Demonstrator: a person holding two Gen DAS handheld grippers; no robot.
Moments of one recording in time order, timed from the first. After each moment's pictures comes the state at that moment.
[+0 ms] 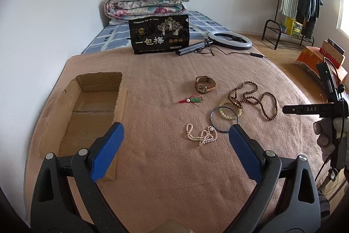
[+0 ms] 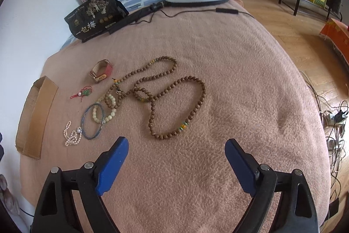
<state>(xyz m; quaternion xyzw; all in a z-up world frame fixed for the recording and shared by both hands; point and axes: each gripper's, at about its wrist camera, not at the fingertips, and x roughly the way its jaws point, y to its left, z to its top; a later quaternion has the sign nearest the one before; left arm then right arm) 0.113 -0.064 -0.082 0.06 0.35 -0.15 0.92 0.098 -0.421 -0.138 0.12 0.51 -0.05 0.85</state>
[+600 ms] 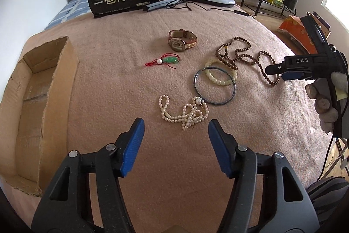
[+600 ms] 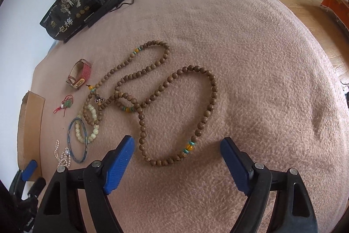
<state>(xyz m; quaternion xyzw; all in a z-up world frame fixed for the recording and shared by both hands) 0.162 -0.101 -0.171 0.08 0.45 -0.23 0.86 0.148 -0.427 -0.184 0.19 0.56 -0.05 0.80</state>
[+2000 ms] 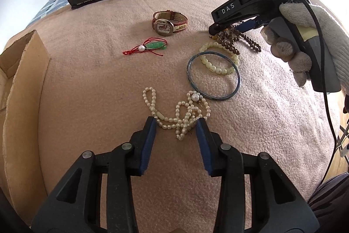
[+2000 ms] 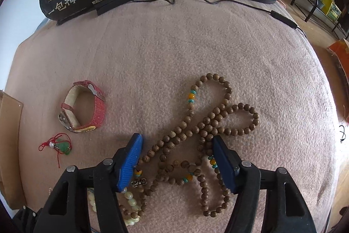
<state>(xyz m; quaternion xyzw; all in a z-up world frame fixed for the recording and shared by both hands) 0.185 -0.119 -0.208 0.09 0.47 -0.28 0.83 0.264 -0.340 -0.196 0.05 0.59 -0.07 0.80</state>
